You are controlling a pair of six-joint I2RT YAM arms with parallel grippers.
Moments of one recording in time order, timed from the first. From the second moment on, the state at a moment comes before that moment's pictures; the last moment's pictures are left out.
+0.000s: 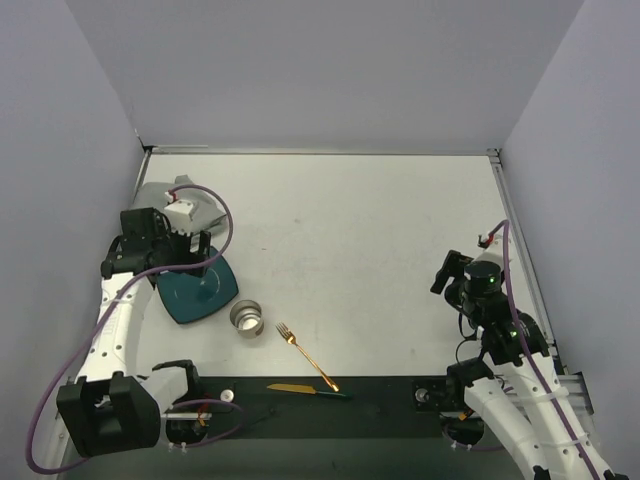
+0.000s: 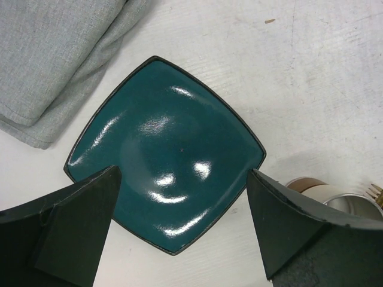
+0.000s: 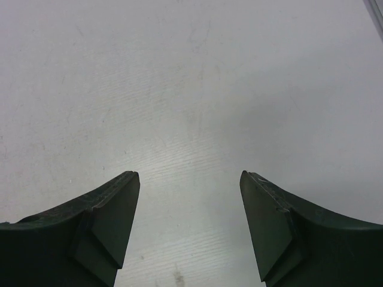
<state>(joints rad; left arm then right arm) 0.12 1.08 0.91 -0.67 0.29 0.30 0.31 0.55 0.63 -0.70 0.39 0.42</state>
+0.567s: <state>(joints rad) 0.23 1.46 1.12 -0.59 0.20 0.38 0.31 0.58 0.68 -0.70 0.34 0.43</state>
